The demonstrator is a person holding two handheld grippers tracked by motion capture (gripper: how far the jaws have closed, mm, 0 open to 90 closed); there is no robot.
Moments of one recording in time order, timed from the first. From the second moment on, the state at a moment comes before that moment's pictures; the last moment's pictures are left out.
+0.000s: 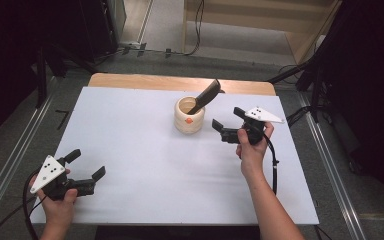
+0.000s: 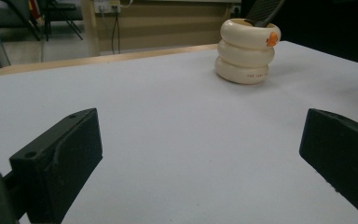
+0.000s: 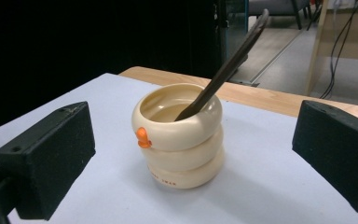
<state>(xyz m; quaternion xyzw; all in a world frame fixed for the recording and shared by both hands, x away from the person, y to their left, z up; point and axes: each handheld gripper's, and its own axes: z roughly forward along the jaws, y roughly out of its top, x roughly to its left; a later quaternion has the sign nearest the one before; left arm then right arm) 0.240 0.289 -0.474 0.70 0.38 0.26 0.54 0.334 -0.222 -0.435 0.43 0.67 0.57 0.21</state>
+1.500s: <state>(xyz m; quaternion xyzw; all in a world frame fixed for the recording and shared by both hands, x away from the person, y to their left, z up) 0.239 0.286 -0.474 0.71 0.38 0.25 0.54 0.278 -0.278 -0.458 0.41 0.69 0.55 0.24</state>
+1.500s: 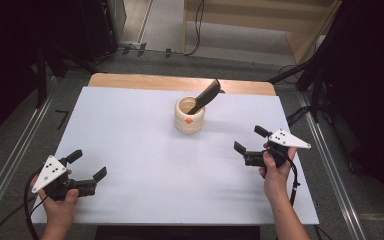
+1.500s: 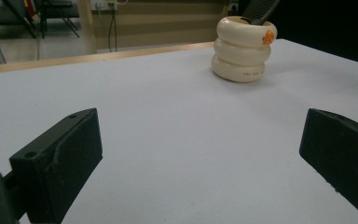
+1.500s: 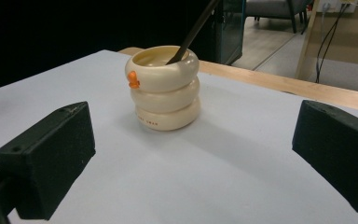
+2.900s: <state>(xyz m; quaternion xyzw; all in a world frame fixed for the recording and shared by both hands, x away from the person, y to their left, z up) 0.241 0.289 -0.472 0.71 0.37 0.26 0.54 0.210 -0.330 -0.502 0.45 0.67 0.53 0.25</state>
